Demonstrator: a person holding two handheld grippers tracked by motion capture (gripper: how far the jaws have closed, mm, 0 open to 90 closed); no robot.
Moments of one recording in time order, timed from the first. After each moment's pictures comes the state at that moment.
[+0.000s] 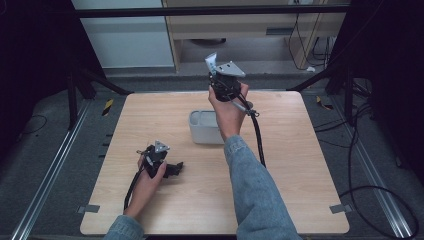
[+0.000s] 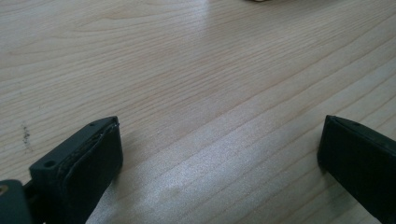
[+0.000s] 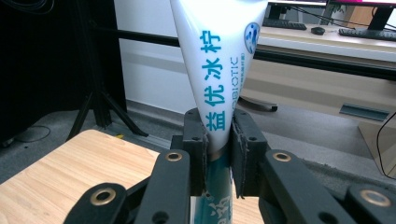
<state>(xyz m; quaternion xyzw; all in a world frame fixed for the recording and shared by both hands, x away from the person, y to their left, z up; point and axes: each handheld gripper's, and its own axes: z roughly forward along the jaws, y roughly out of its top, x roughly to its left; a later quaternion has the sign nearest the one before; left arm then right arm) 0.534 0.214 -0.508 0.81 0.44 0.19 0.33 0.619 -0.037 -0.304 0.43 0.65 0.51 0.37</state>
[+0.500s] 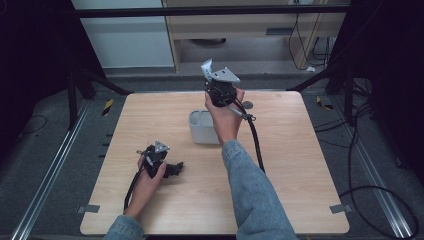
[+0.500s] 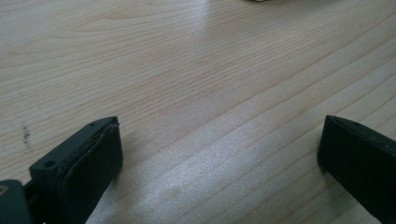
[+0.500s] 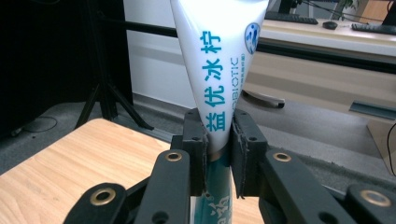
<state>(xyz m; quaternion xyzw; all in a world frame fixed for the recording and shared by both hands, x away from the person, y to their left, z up) 0.534 0.214 -0.508 0.81 0.44 0.20 0.33 0.615 -0.028 -0.320 0.42 0.66 0.51 0.36</state>
